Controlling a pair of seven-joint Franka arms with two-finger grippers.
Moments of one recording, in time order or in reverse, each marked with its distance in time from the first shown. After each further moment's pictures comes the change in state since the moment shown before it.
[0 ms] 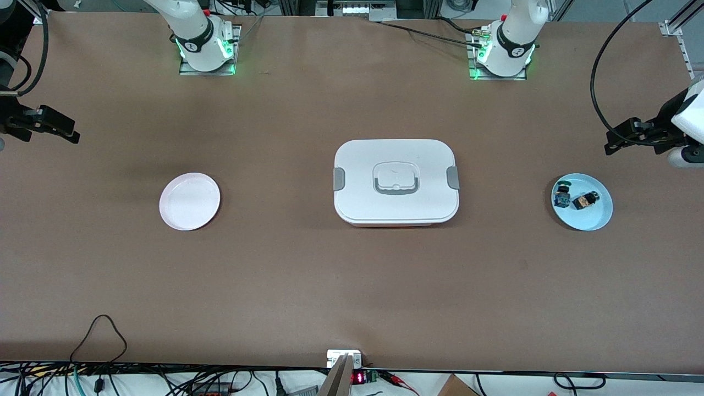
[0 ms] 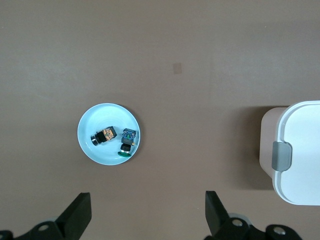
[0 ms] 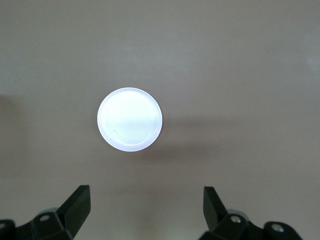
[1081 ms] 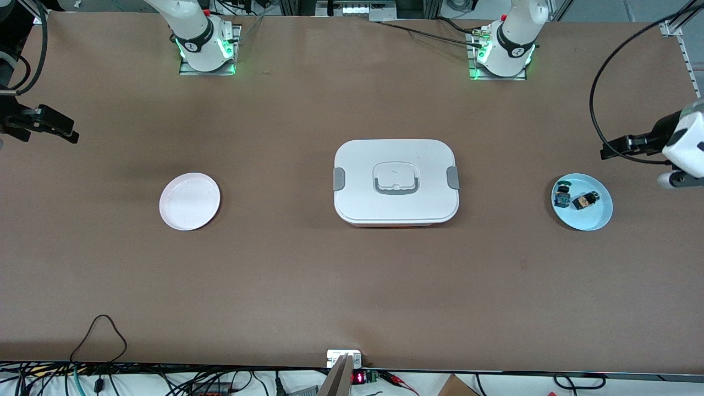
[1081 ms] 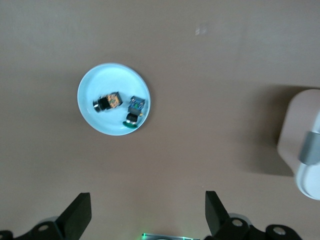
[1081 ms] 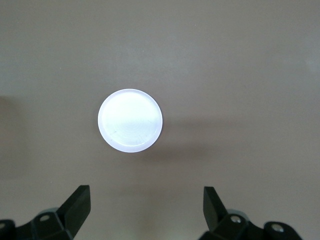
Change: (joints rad) left arm 0.070 0.133 0.007 0.023 0.001 -0.105 -0.044; right arm 0.001 0.000 0.001 0.006 0.000 0.000 0.000
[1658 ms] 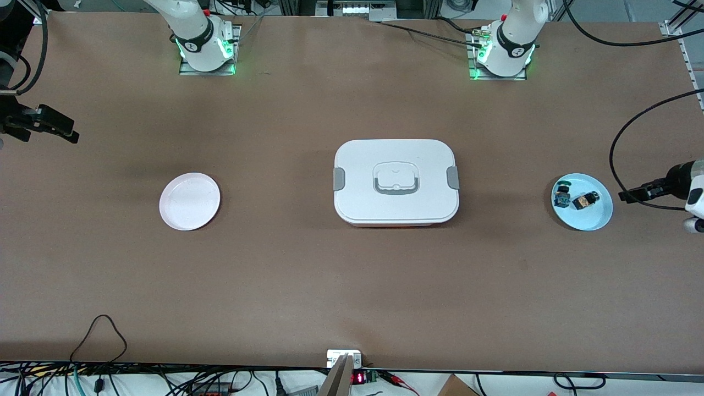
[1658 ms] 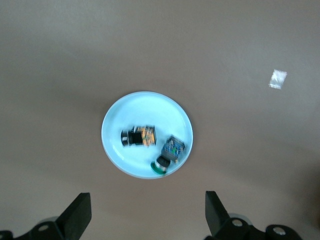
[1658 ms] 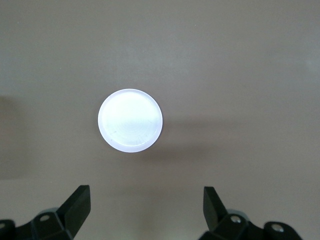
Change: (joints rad) left arm 0.149 0.157 0.006 -0.090 0.005 0.325 -0.074; right arm 0.000 0.000 0.000 0.000 0.000 0.000 0.000
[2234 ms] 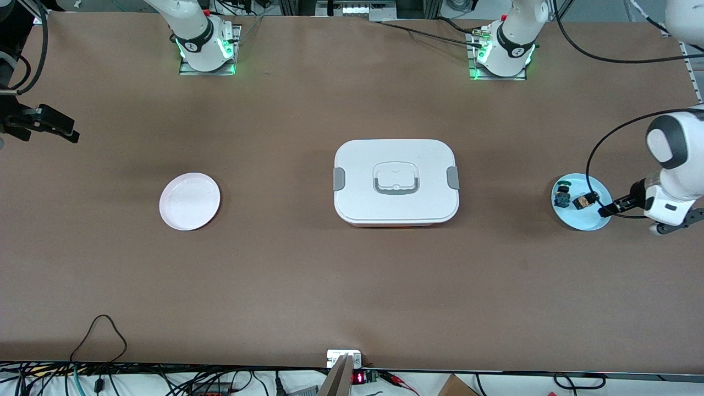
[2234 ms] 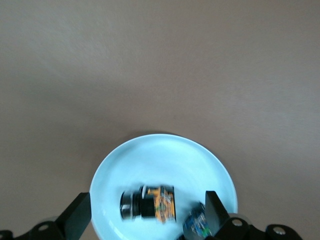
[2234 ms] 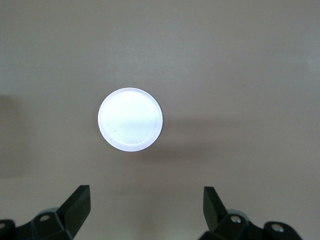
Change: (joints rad) left arm 0.061 0.082 0.004 -0.322 0.029 0.570 -0.010; right arm 0.000 0.000 0.000 0.000 0.000 -0.005 0.000
